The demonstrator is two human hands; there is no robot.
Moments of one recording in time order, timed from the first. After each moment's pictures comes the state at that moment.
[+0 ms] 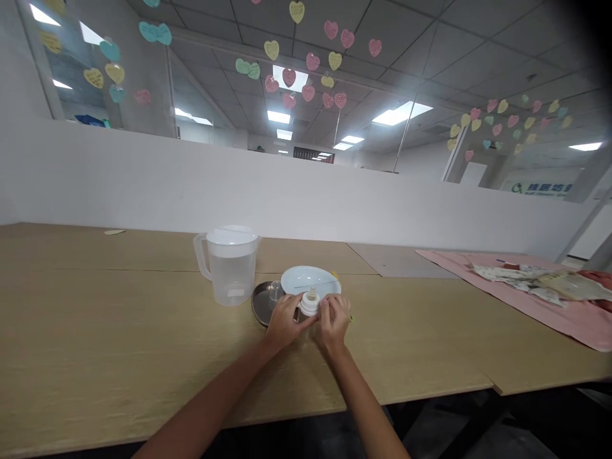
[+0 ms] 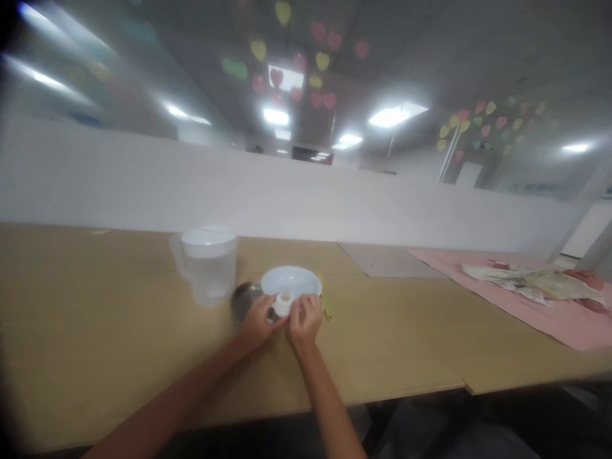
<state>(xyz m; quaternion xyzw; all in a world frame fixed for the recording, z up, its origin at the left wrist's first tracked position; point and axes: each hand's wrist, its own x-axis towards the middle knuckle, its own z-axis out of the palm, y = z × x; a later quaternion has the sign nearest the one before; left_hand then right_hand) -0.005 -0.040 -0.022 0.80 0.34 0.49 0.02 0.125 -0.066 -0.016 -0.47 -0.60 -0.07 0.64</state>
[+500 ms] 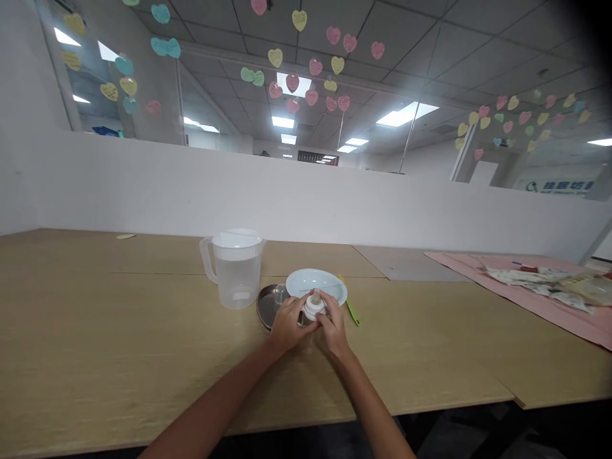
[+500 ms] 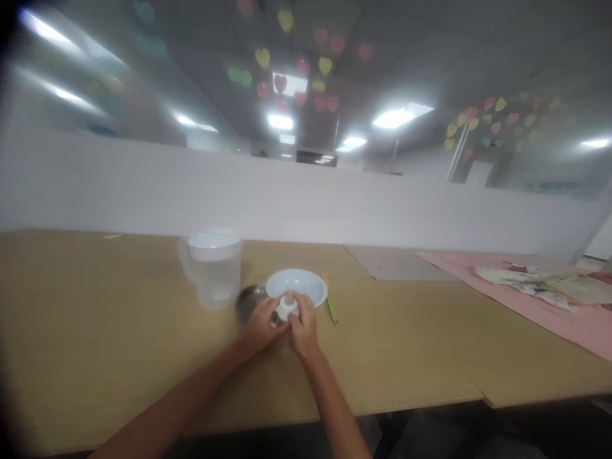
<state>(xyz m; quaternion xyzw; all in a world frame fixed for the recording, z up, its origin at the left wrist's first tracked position) -0.010 -0.038 -0.021 0.82 0.33 0.47 0.00 0.128 -0.055 -0.022 -0.37 -0.67 0.15 0.62</state>
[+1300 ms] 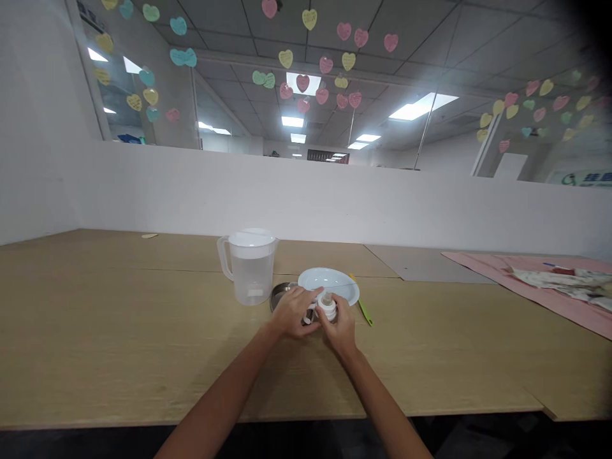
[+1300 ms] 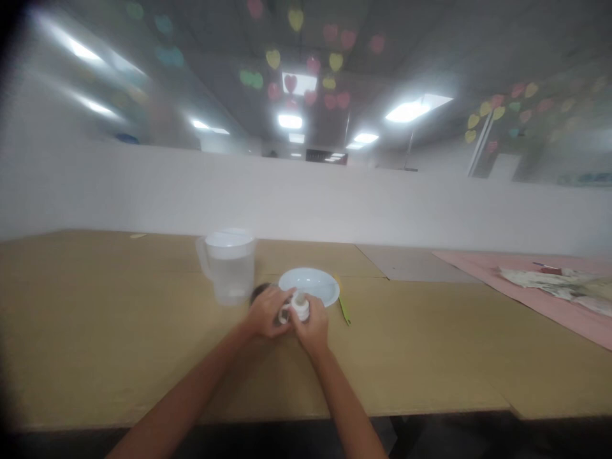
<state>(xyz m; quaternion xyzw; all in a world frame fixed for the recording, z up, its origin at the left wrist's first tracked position) -0.044 -0.036 0.007 0.89 0.26 0.37 -0.09 0.114 -0.057 -0.026 -0.45 -0.66 -0.03 0.60</state>
